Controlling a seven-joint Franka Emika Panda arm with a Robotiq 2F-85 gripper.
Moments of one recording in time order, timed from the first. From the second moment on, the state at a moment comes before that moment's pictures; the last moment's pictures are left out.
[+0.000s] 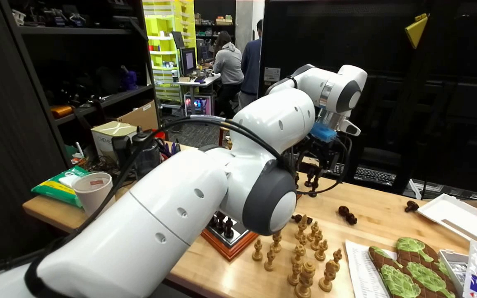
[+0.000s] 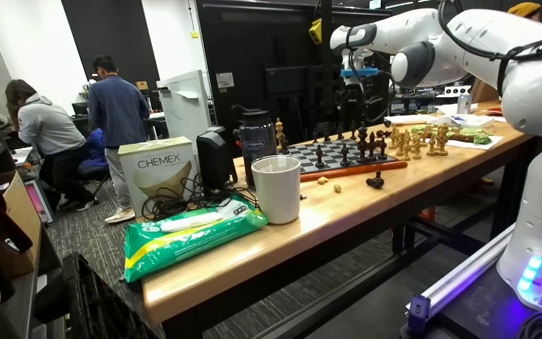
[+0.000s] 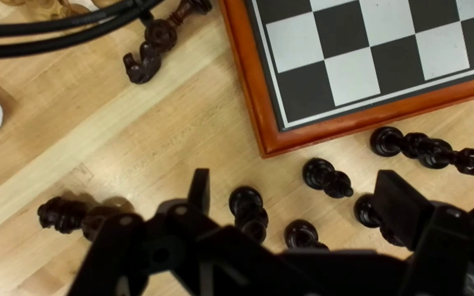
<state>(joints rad) -0.37 1.08 -0.04 -0.40 0.16 1.28 0.29</state>
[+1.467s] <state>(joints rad) -0.33 1.06 -0.07 -0.36 0.07 1.46 0.28</state>
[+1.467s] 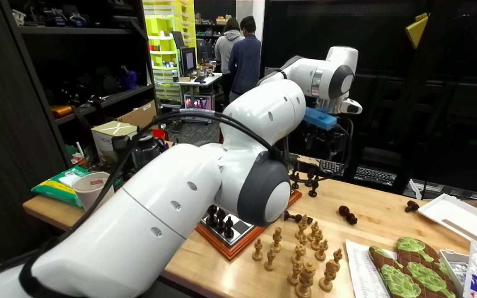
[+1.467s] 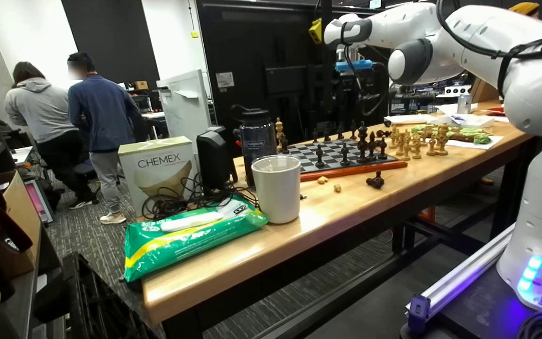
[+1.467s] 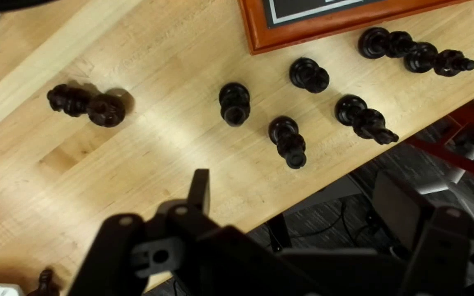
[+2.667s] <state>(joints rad) -0.34 1.05 -0.08 -0.37 0.04 1.45 0.28</state>
